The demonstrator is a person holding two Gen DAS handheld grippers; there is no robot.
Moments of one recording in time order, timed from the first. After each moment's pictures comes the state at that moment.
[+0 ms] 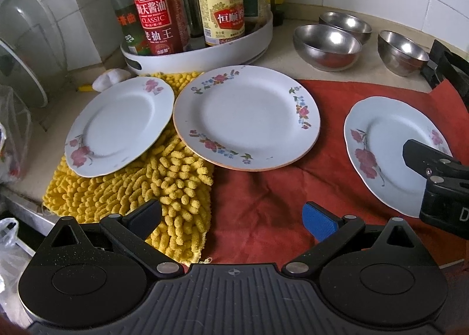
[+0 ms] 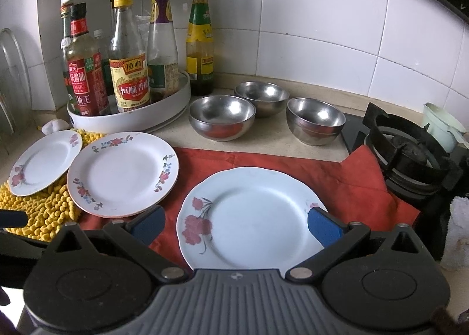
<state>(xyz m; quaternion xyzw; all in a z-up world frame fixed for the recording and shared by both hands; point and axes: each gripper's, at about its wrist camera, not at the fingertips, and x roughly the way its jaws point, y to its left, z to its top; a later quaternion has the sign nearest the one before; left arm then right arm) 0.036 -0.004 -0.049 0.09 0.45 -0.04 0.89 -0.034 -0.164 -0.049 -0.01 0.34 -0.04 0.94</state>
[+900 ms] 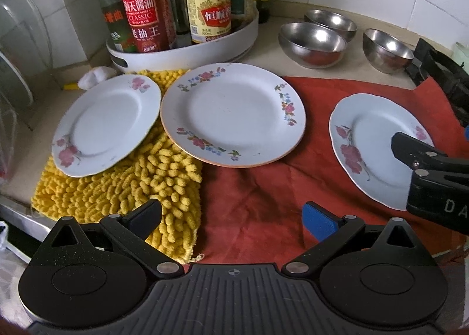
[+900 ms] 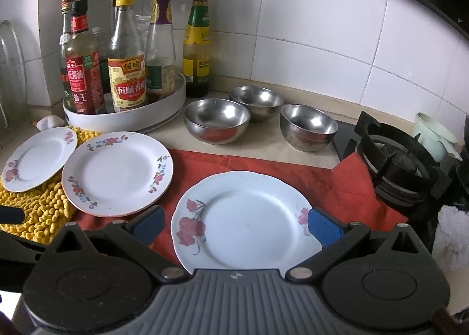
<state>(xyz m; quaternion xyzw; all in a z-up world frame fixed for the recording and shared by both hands) 0.037 0.002 -0.046 0.07 0.47 -0.08 0.88 -0.036 -0.158 -0.044 -0.03 0.34 -0.06 0.94</state>
